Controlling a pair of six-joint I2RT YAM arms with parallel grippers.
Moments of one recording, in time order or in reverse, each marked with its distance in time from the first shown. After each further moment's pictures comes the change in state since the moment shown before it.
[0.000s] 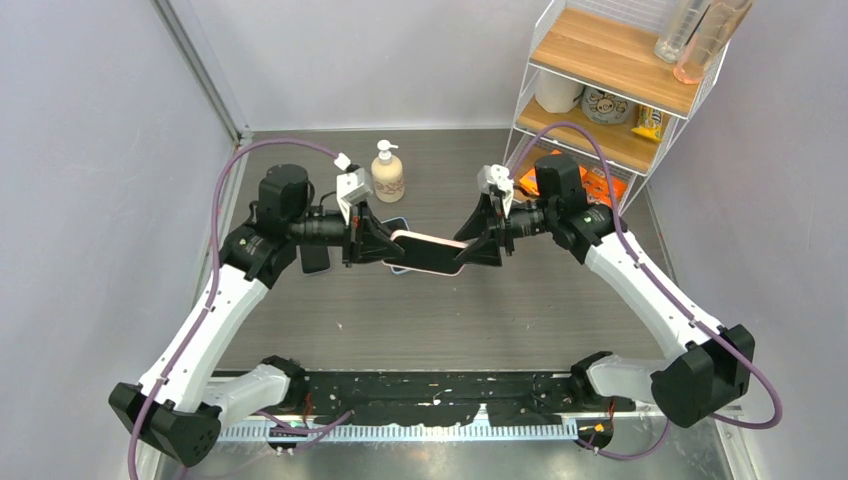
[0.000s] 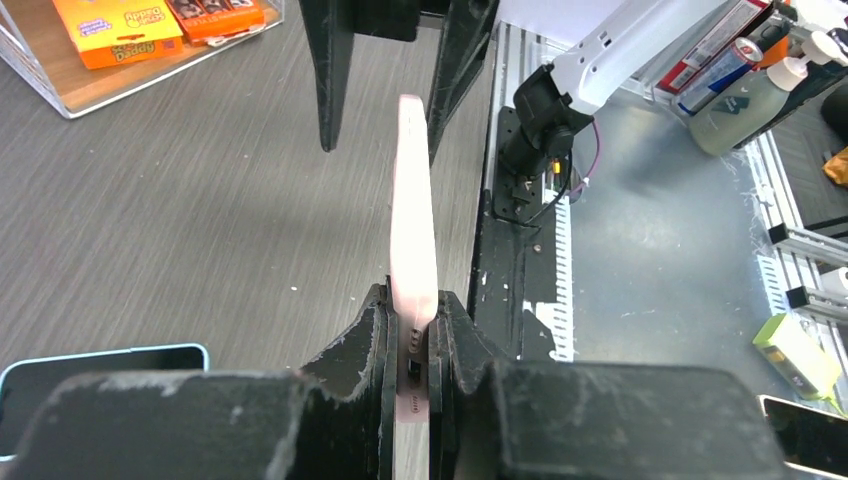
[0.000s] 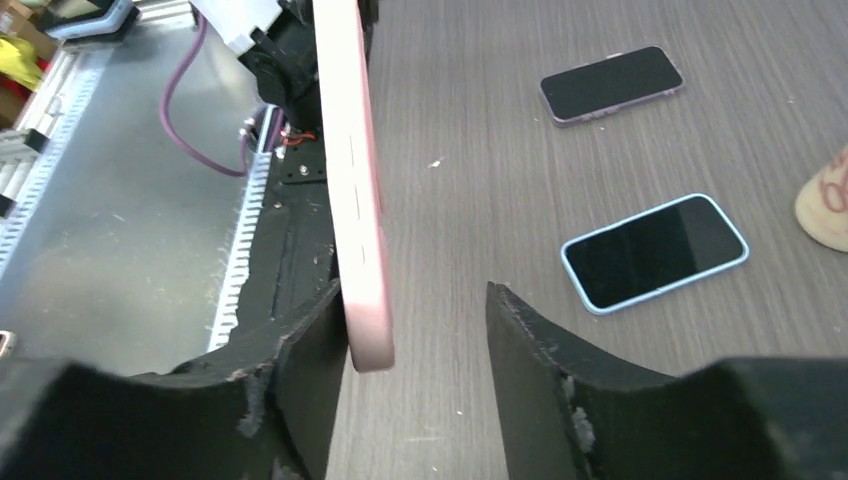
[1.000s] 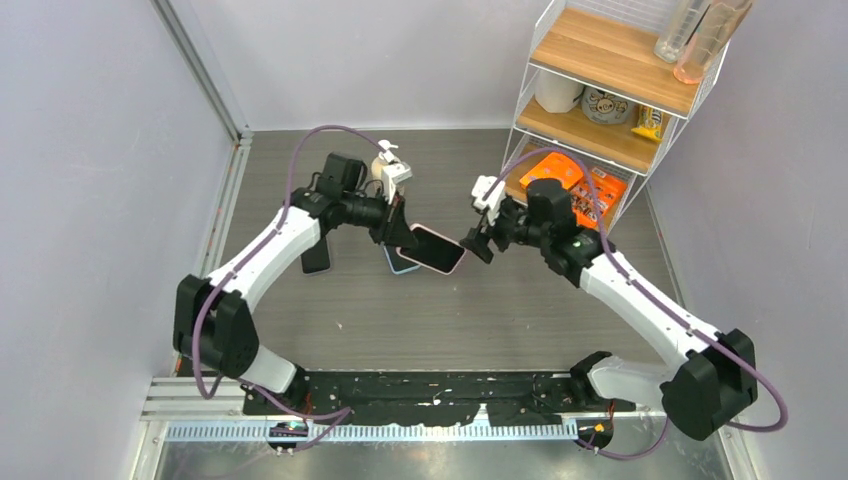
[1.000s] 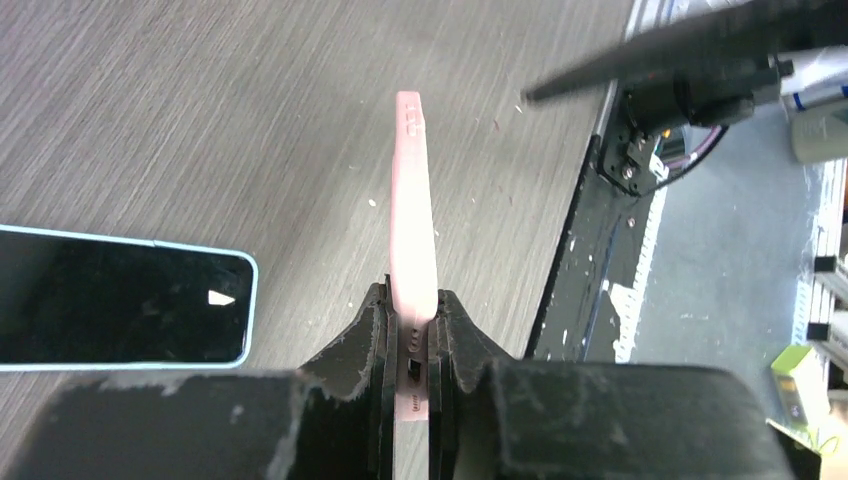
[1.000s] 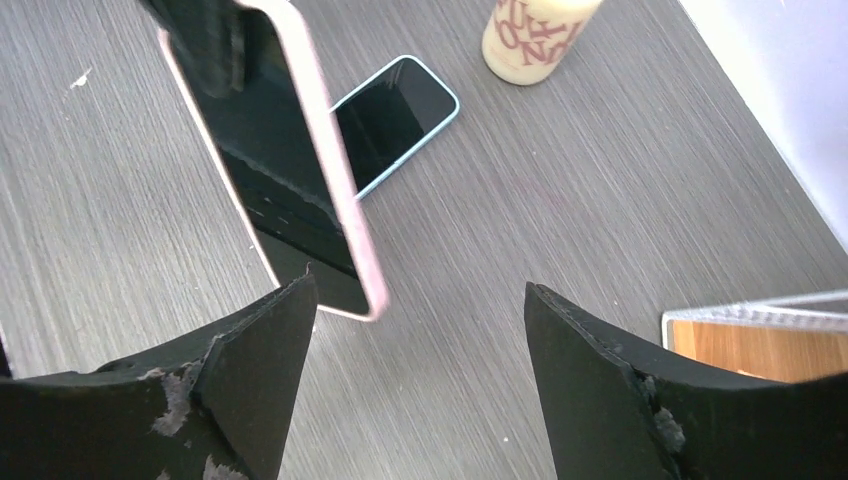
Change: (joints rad) left arm -0.012 0.466 0.040 0.035 -0.180 -0.005; right arm 0.108 -0.053 -0.230 0.306 0.709 -0.062
